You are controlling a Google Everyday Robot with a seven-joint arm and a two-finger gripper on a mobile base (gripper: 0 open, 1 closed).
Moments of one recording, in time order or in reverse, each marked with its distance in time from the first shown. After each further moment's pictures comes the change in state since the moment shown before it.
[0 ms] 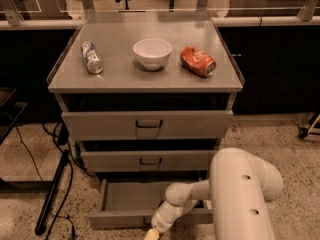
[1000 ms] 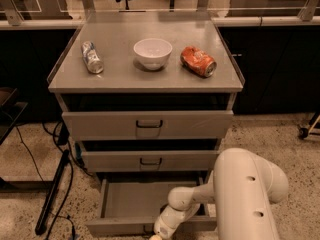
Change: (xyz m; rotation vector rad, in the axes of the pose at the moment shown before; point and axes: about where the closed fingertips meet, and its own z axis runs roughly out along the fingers) arm 0.018 0.022 0.000 -0.034 0.023 0.012
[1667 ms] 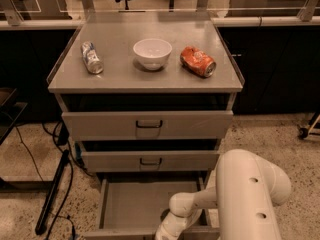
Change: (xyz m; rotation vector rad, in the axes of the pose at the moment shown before) arm 0.020 0.023 0.007 -0.052 0.025 0.008
